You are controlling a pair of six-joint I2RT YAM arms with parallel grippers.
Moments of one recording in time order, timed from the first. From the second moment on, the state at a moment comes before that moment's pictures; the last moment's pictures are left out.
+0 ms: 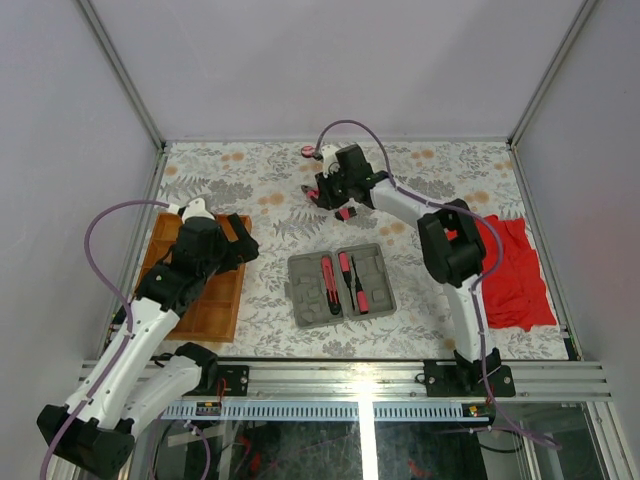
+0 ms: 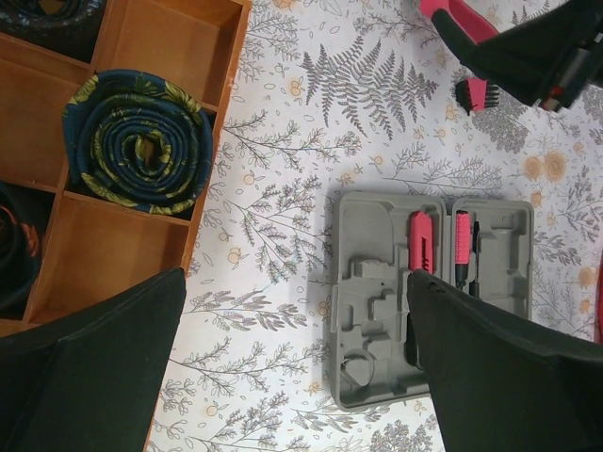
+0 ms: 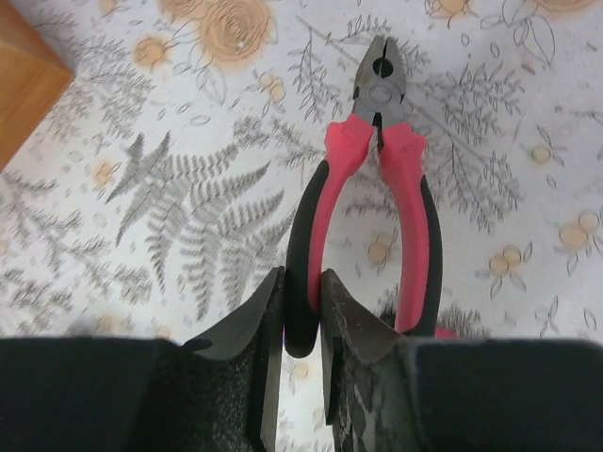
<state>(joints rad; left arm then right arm) -0.37 0.83 0.83 -0.67 -0.19 -0.64 0.55 2.28 1.79 -0.25 -0.31 -0.01</state>
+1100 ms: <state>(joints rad) -0.37 0.84 0.70 -0.53 0.00 -0.77 0.70 1.71 0.96 0.02 -0.23 0.15</state>
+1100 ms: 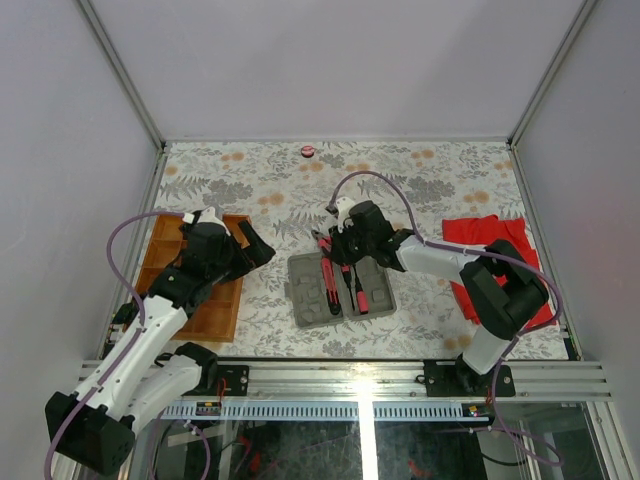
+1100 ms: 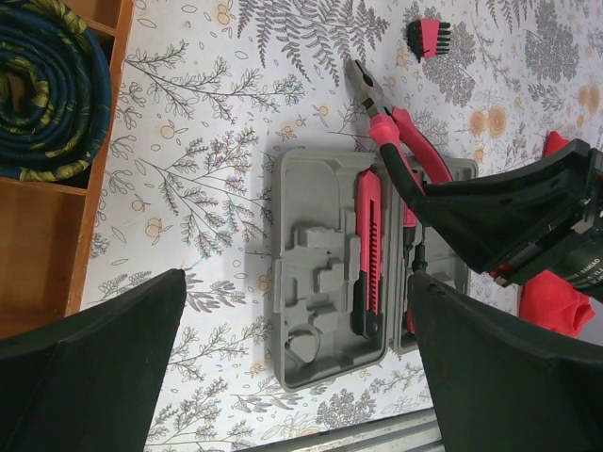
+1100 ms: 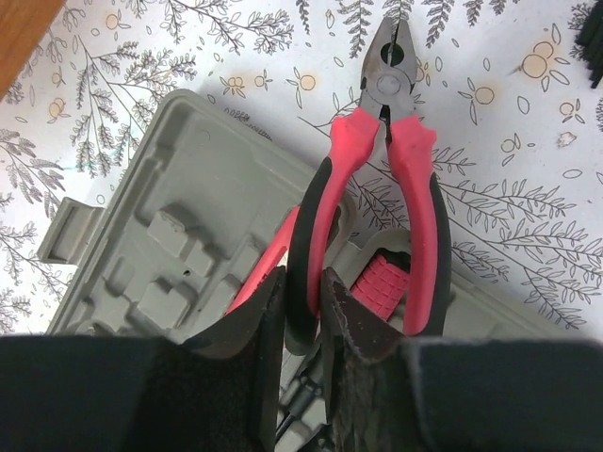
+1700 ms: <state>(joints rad) -0.37 0.84 0.69 -0.51 0.00 -0.77 0.70 1.75 1.25 -0.19 -0.12 0.07</state>
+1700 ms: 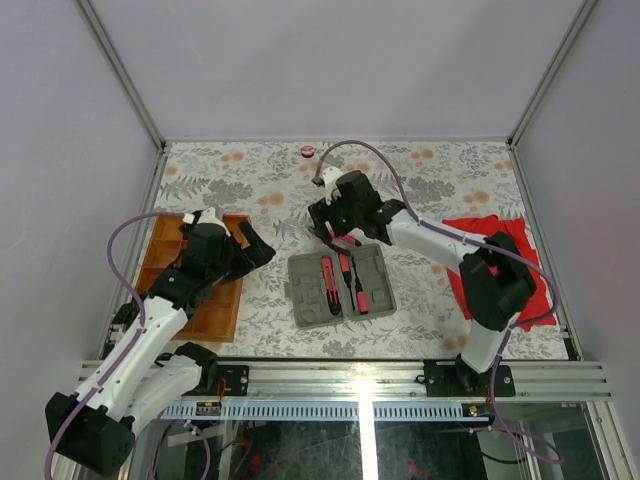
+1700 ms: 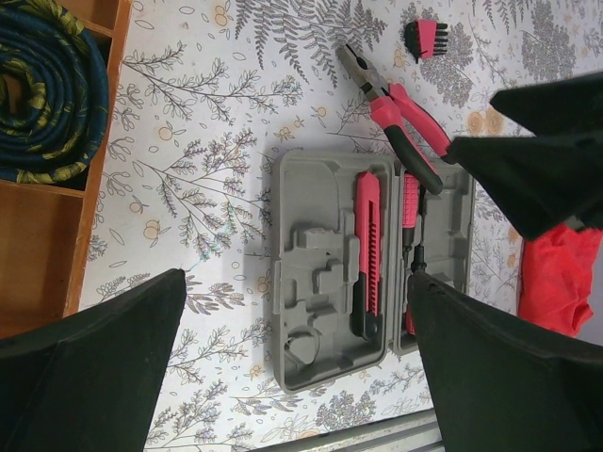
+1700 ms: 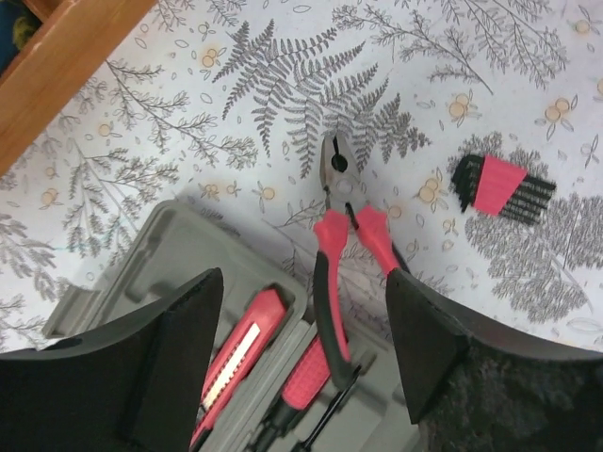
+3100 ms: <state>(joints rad) -0.37 0.83 0.67 -0.51 0.02 -0.77 0.59 2.30 1.87 -0.74 -0.38 -0.25</state>
